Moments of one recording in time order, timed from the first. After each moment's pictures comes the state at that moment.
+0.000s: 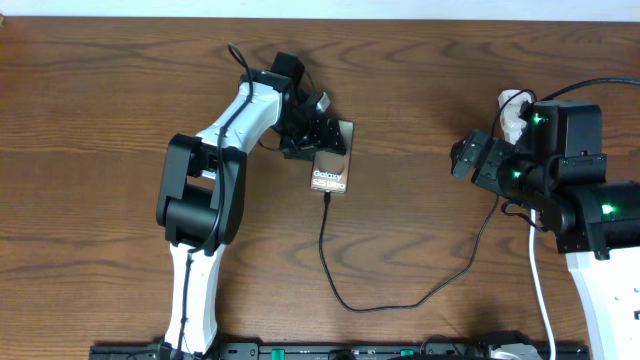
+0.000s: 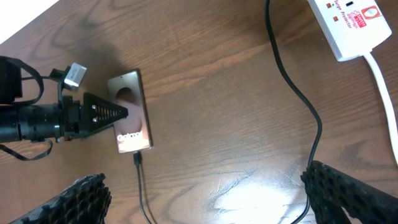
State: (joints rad) left arm -0.30 2.31 1.76 -0.94 0.62 -0.20; right arm 0.12 1.17 1.34 -1.12 -0.08 0.53
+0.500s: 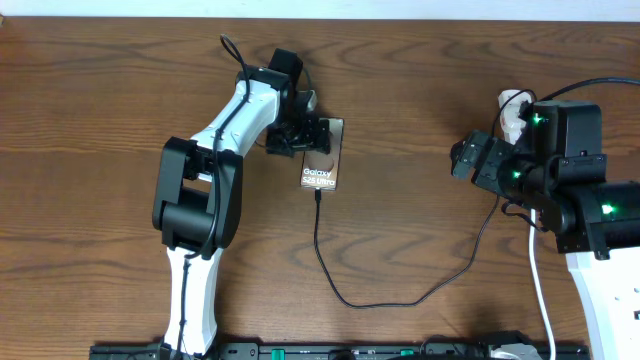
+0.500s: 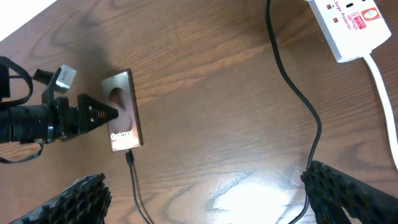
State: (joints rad) left arm -0.30 2.27 1.76 -0.98 0.36 -0.20; right arm 0.12 1.17 1.34 -1.12 -0.08 0.52
